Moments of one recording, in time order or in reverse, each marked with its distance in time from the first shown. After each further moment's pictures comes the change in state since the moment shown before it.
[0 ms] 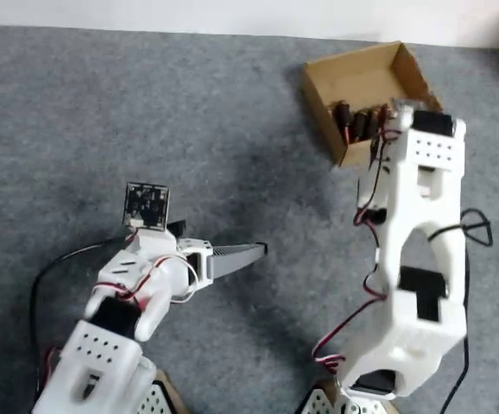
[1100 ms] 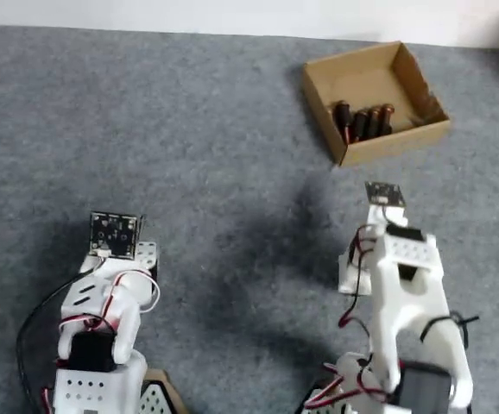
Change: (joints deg) left arm -16.2 -33.8 11.8 15.8 -16.6; right arm 0.1 -32.5 63.2 -36.7 3.6
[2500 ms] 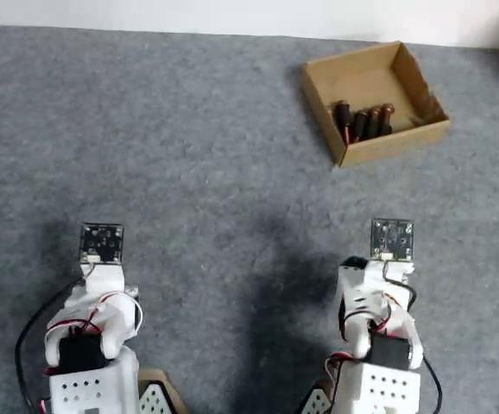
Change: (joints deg) left arm -12.0 0.0 0.3 28.8 -6.8; right arm -0.1 -75.3 39.6 -8.0 0.2
